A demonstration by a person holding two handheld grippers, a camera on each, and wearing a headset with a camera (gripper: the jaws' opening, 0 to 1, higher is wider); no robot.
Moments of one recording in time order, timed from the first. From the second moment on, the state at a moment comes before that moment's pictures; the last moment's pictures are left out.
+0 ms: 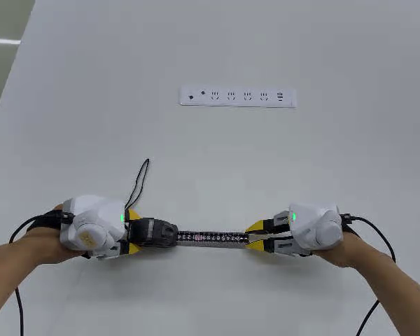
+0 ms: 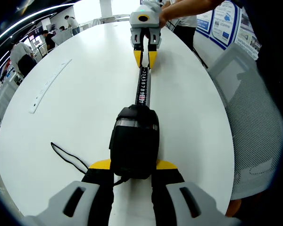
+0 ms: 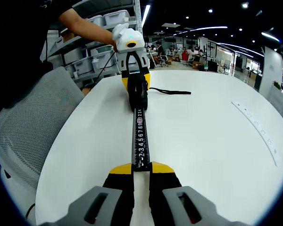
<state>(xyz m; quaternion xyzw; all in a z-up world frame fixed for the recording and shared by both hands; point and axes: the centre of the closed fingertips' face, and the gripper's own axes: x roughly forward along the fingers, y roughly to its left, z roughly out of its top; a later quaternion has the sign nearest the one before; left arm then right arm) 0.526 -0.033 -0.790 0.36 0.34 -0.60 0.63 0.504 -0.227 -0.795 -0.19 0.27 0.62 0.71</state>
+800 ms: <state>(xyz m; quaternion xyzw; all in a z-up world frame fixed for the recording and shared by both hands) 0.525 -0.032 -0.790 0.36 0.34 -0.60 0.63 0.501 -0.242 -0.794 -0.19 0.28 0.62 0.70</state>
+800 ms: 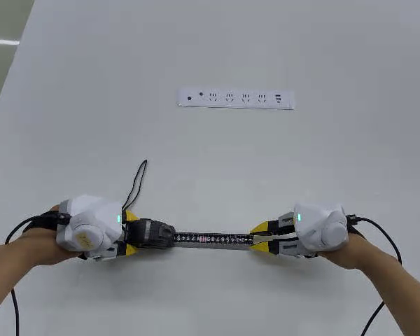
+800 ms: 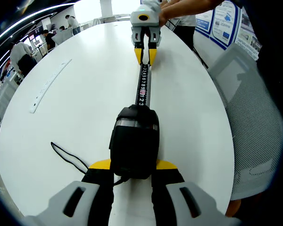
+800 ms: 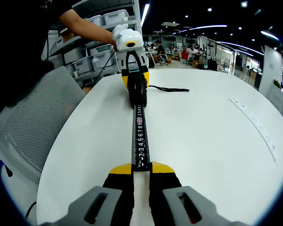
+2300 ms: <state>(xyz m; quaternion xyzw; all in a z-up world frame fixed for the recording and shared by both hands) 0.526 -0.034 -0.790 0.36 0.35 -0.60 0.63 0.499 -0.272 -0.794 -0.19 0.29 0.62 0.70</state>
